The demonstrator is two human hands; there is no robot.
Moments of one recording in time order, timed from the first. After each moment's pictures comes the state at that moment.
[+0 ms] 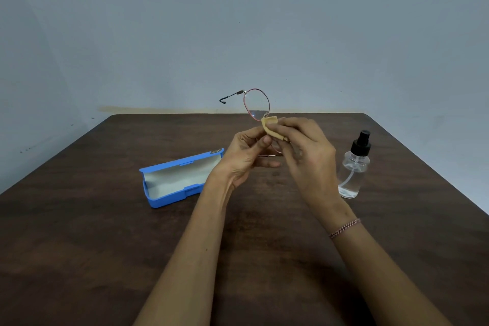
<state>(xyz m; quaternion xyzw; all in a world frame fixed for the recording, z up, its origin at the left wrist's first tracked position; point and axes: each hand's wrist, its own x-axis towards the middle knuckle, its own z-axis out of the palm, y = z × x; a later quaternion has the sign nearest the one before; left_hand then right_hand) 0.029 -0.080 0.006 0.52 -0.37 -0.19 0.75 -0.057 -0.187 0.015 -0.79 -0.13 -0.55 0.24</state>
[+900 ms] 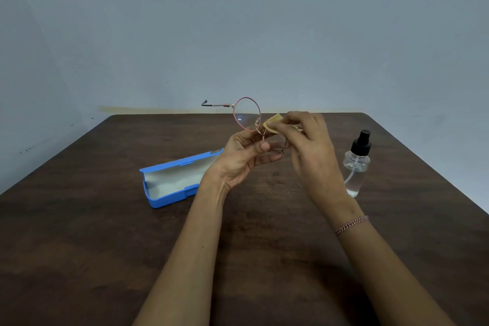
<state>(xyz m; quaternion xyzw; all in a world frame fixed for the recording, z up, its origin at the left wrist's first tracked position) 0.035 -0.074 0.002 0.43 -0.36 -0.24 0.79 -0.055 -0.197 0.018 -0.83 -0.13 -0.52 0.14</state>
